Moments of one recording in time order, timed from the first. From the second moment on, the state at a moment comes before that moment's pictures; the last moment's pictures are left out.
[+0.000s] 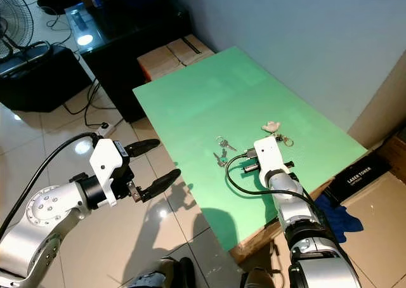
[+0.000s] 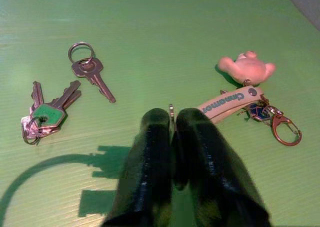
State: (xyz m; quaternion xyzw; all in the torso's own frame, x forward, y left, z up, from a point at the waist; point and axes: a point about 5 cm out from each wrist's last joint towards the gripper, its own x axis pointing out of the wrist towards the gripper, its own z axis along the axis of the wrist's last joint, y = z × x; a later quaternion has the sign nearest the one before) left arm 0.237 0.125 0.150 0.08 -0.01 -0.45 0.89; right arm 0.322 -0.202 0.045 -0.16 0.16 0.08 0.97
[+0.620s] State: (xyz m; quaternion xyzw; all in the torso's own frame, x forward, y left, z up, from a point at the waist) left arm 0.237 0.126 0.150 0.08 -0.01 -0.45 0.89; right arm 0.322 -0.199 0.044 -0.16 0.17 0.08 0.97
